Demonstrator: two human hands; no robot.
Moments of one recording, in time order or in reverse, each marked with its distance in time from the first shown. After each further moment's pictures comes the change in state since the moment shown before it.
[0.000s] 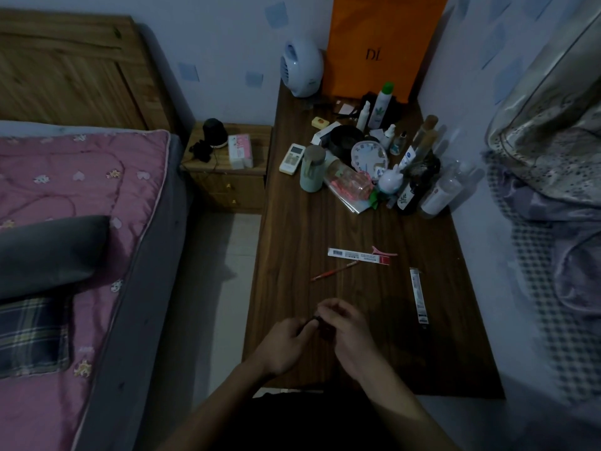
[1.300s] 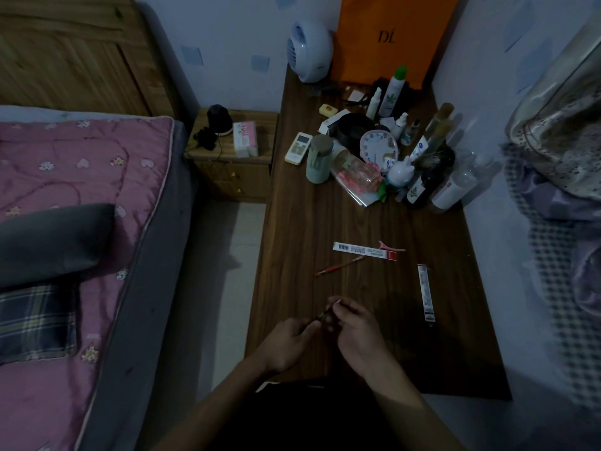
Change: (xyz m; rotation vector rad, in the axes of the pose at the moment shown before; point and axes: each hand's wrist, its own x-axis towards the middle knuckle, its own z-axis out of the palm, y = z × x) left_hand 0.005 -0.006 0.002 0.057 -0.037 -0.074; right_hand 0.017 0.005 -0.014 0.178 0.026 0.095
